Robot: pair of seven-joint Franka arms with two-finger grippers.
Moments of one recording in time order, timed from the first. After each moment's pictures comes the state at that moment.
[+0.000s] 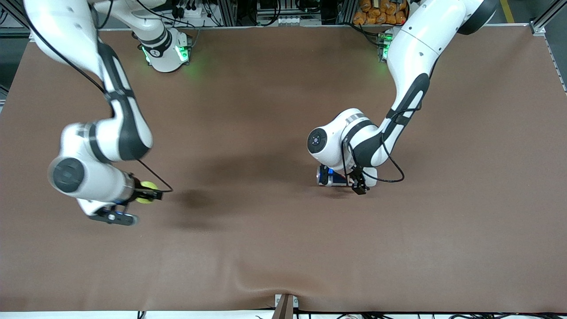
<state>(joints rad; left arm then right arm) -0.35 0.73 -0.32 -1.61 0.77 1.85 0.57 0.18 0.47 -0.07 -1.53 0.01 1.90 0.29</state>
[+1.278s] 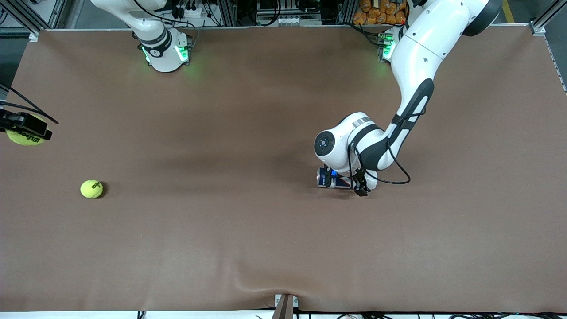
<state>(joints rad) -0.31 0.74 -0.32 -1.64 0.77 1.93 0.57 -0.01 0.19 -0.07 -1.27 0.02 1.41 0.03</state>
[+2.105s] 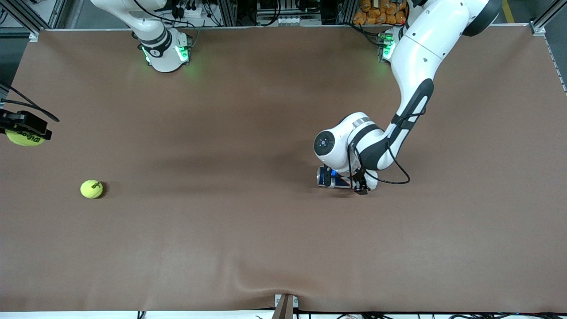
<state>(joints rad) -0.31 0.74 -0.32 -1.64 0.77 1.94 0.57 -0.01 0.19 -0.07 -1.27 0.02 1.41 -0.02</state>
